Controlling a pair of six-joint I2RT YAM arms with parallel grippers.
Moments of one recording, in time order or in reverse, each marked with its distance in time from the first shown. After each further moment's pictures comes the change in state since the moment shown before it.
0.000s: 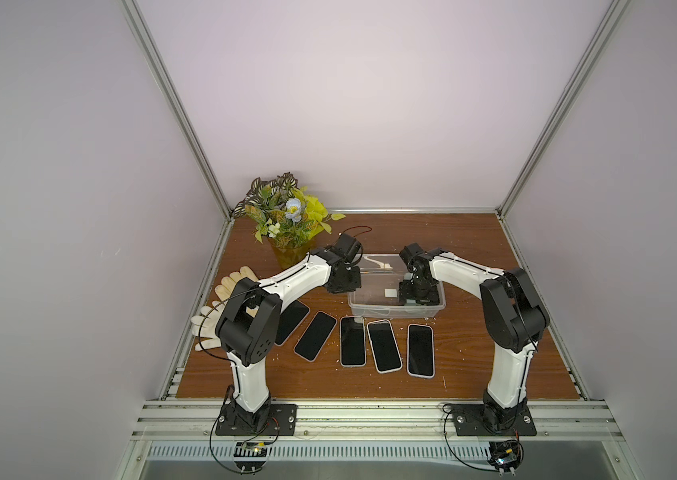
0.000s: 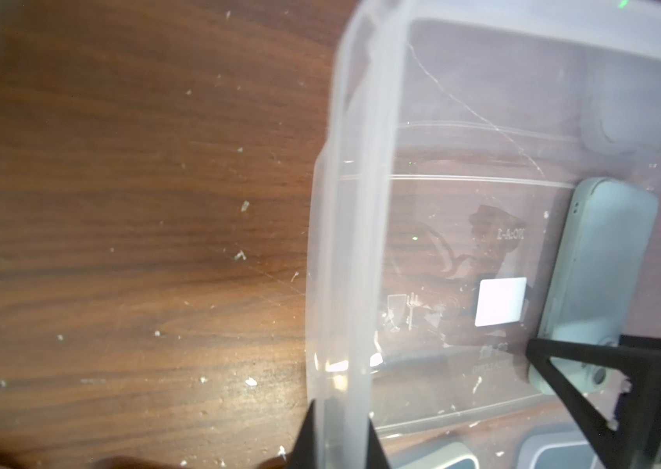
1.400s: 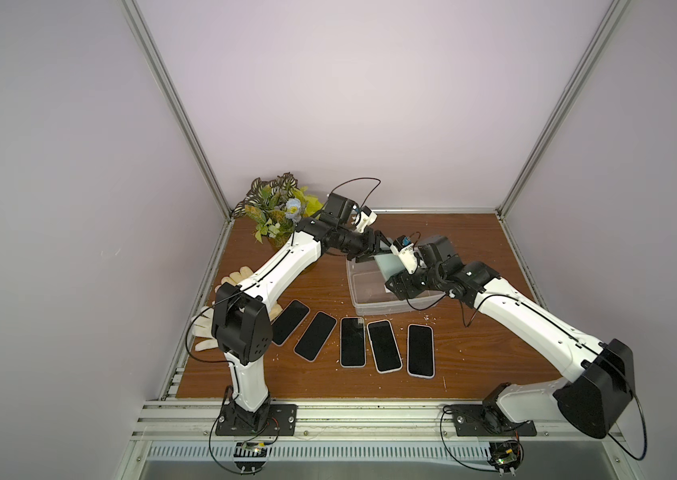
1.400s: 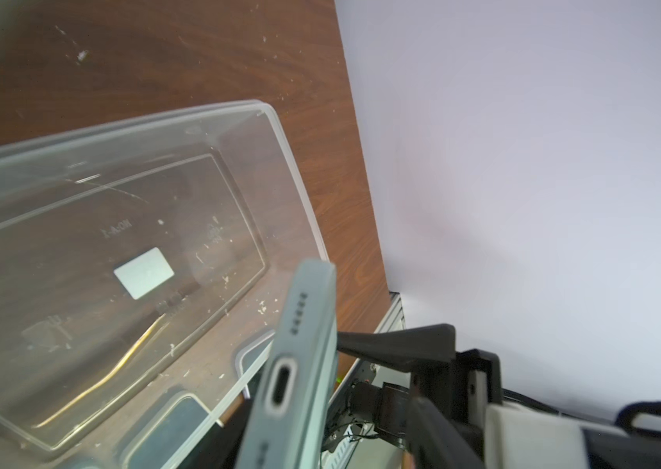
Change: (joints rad) left arm 0.054 -0.005 0.349 -0.012 0.695 0.037; right arm 0.163 -0.574 -0.120 0.227 -0.143 -0.447
